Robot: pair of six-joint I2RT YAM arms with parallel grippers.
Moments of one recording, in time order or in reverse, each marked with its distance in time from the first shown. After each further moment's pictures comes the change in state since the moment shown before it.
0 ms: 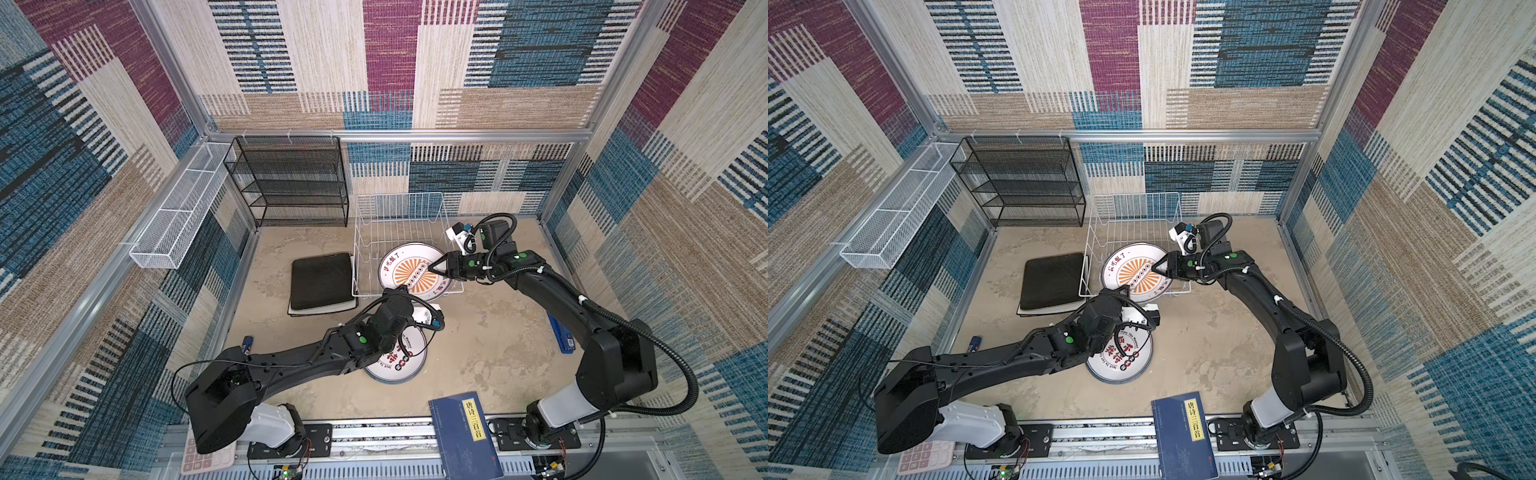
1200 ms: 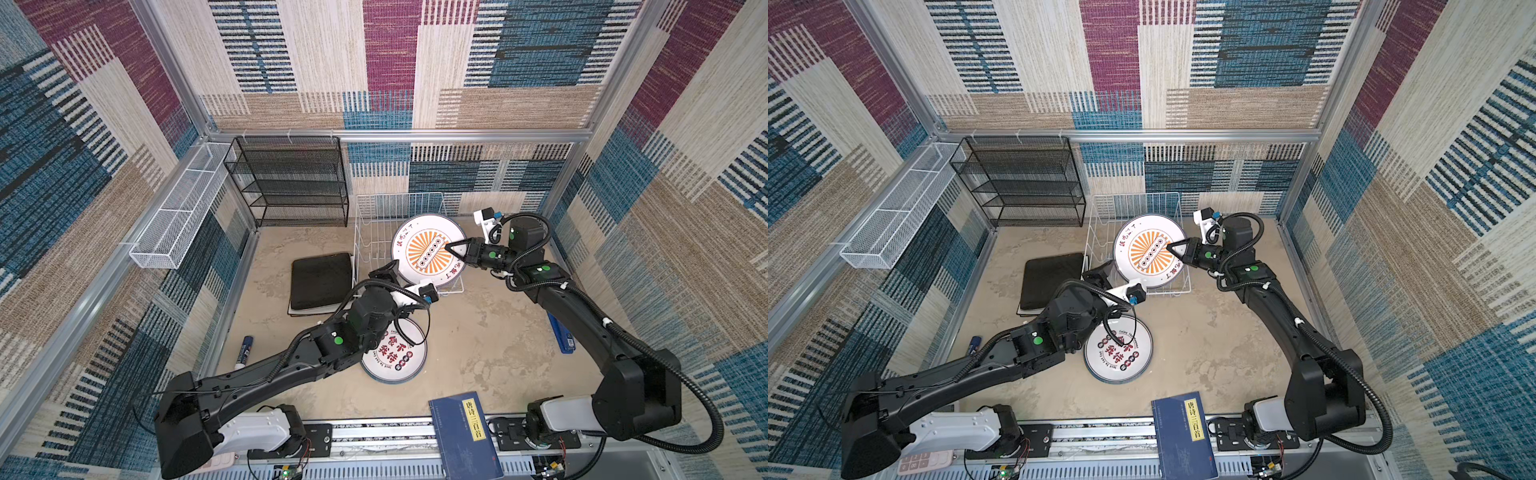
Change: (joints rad) left arm -0.005 -0.222 0.087 -0.080 0.084 -0.445; right arm -0.105 -0.171 -0.146 0.368 -0.007 0.245
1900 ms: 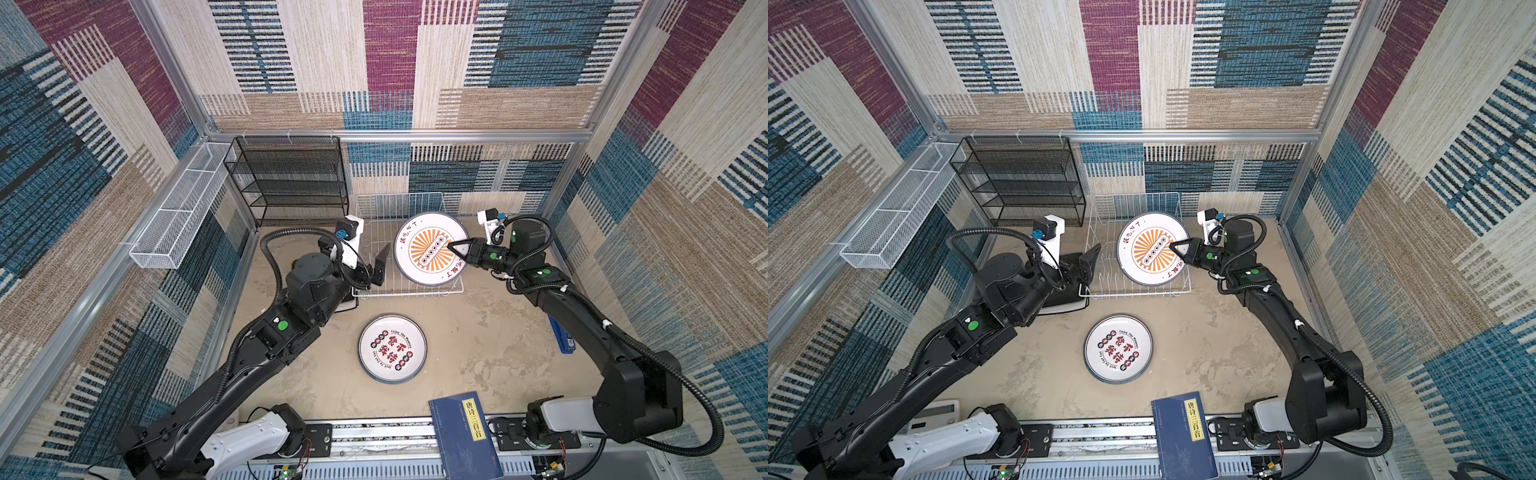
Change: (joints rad) left arm 0.320 -0.133 0.211 -0.251 0.323 -0.880; right arm -0.004 -0.009 -0.032 0.053 0.032 0.015
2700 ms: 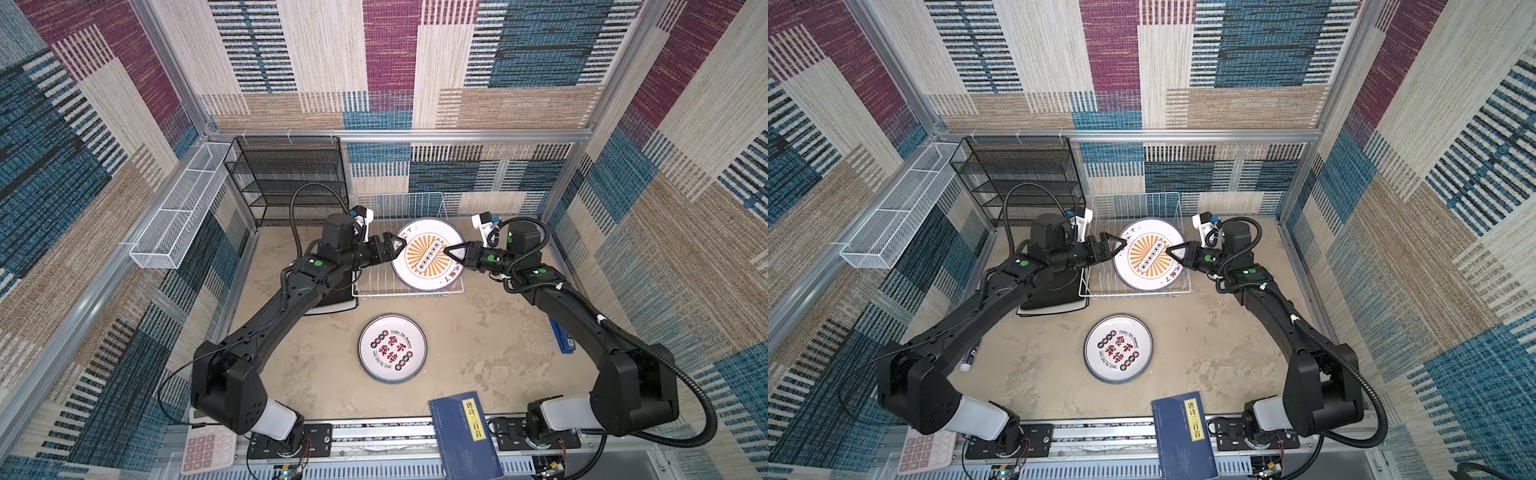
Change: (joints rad) left arm 0.243 0.480 0.199 -0.108 0.693 -0.620; right arm 0.000 0.035 -0.008 0.004 -0.091 0.000
